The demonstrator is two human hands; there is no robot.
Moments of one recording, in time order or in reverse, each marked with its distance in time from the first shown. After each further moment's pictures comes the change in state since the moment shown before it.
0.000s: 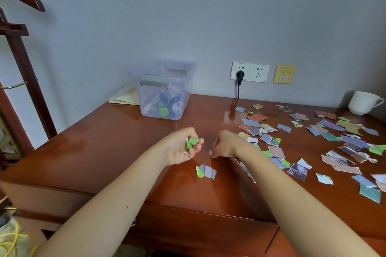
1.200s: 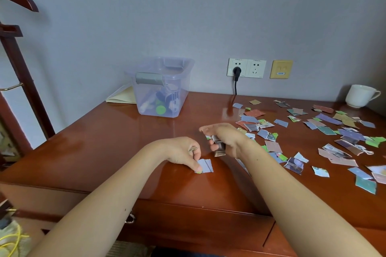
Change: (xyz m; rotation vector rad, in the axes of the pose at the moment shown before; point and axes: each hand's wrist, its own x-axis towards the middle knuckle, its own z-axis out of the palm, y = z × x) left_hand 0.002 -0.002 -0.006 1.413 -0.208 0.233; right_hand -0.010 -0.001 0.002 1.127 -0.081 -0.026
